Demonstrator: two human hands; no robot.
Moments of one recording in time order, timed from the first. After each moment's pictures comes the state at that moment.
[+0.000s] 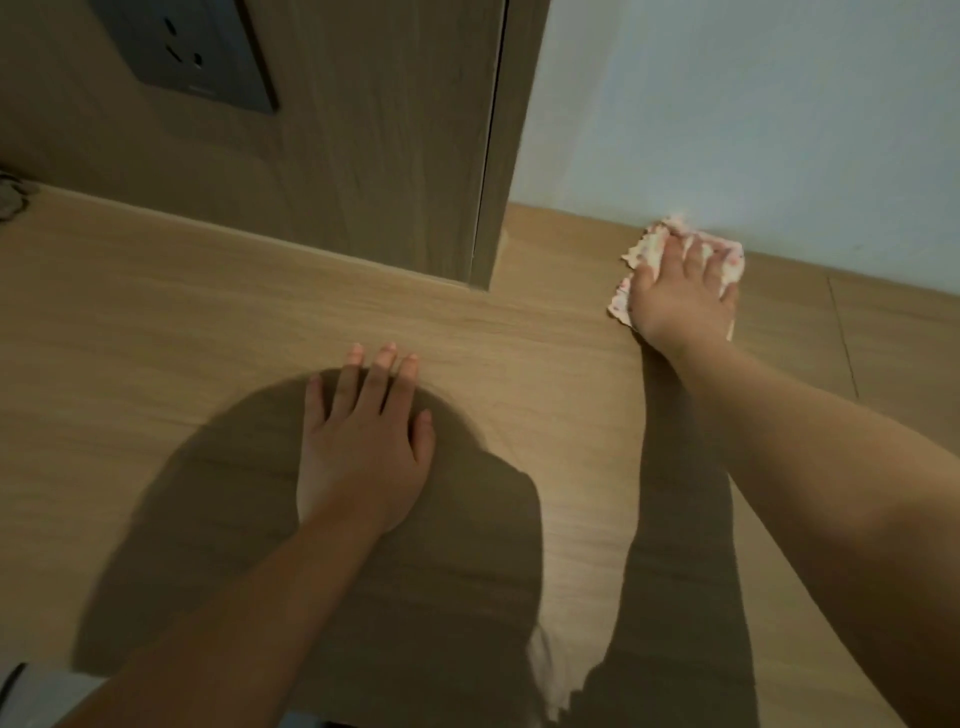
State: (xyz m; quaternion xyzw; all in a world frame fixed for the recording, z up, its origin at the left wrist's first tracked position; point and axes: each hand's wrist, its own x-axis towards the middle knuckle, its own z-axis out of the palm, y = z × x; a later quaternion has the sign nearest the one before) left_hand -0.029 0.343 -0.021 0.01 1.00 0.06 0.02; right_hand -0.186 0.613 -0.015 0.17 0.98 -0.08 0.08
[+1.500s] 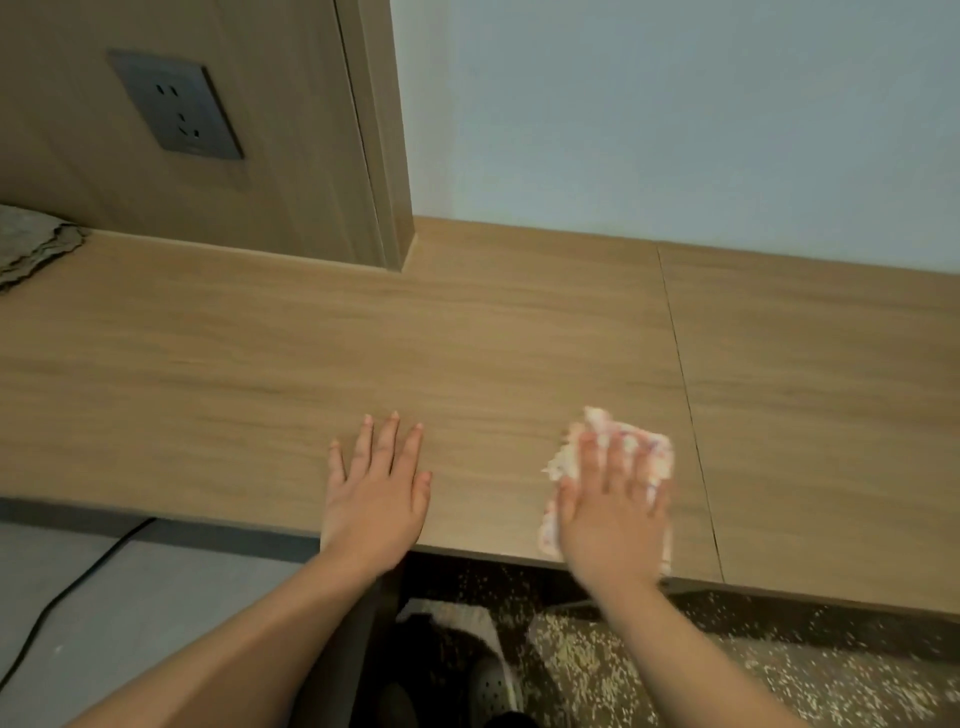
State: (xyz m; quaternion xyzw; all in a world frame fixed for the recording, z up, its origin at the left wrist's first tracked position) left_hand 0.114 0.435 -0.011 0.03 0.99 0.03 0.11; right_hand 0.141 0.649 -0.011 0.09 0.99 -0.04 0.09
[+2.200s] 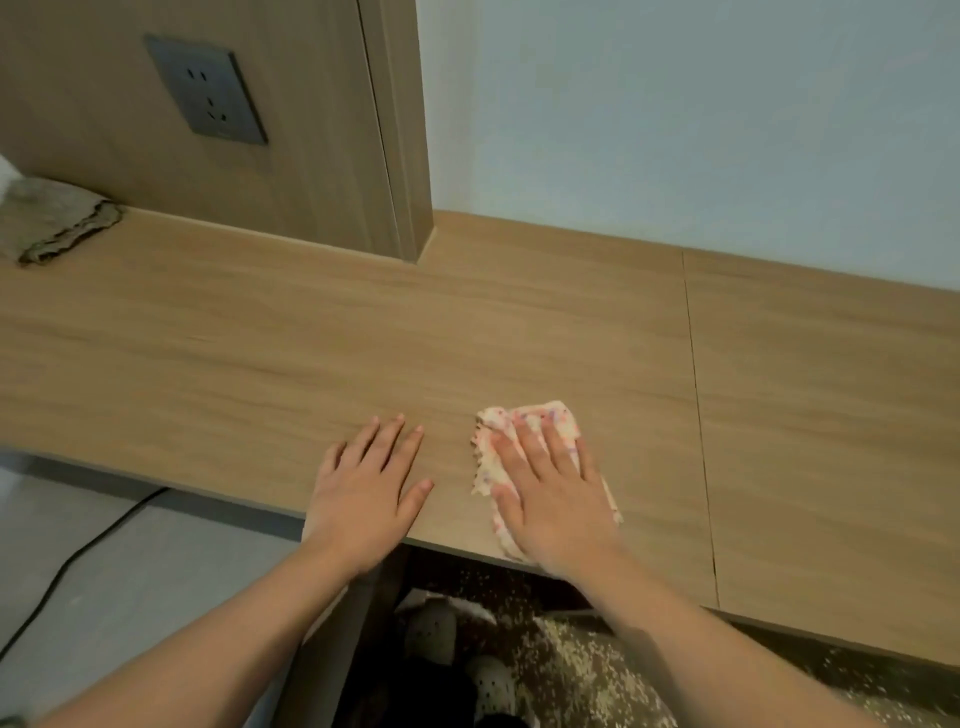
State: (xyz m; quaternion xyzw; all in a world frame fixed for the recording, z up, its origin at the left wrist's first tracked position) left_hand 0.123 0.429 -0.006 0.04 0.99 0.05 0.08; right_hand 0.111 0.641 -0.015 -0.19 0.98 -0.03 0.07
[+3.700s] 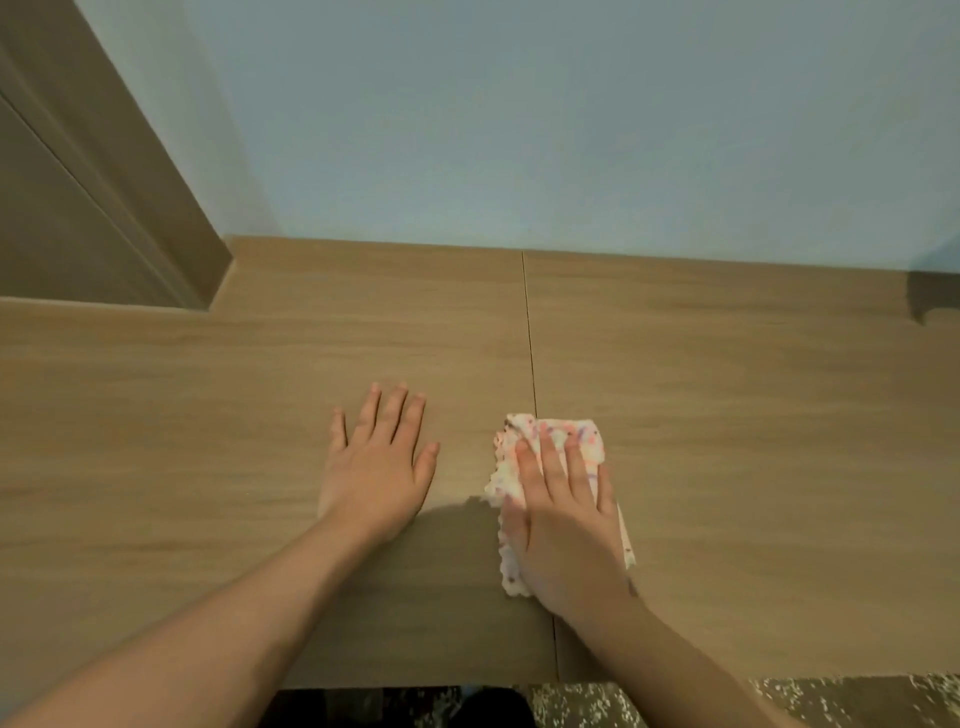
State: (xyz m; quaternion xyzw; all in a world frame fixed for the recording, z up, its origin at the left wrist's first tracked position) left_hand 0.013 0.604 -0.012 0.11 0.99 0.04 0.10; right_hand 0.090 0.781 -0.014 0.01 1.00 -0.06 0.05
